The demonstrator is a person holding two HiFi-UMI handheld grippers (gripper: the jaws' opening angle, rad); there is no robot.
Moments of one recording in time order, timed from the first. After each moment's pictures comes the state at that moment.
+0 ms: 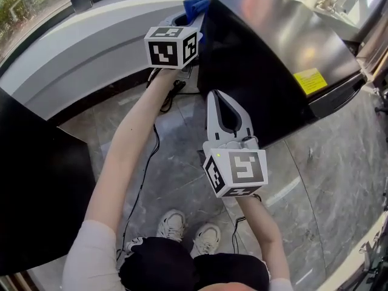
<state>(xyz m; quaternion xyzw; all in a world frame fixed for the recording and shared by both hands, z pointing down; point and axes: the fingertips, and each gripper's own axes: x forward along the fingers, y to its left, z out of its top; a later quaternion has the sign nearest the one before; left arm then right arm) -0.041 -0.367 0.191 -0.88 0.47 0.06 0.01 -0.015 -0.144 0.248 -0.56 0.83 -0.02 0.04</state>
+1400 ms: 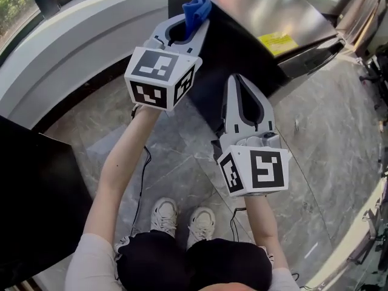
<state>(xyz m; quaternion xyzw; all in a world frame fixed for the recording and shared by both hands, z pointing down) 0.043 -0.224 0.181 -0.92 0.37 0.06 0.08 0.073 -0.094 0.211 -0.64 0.77 0.05 0.05</state>
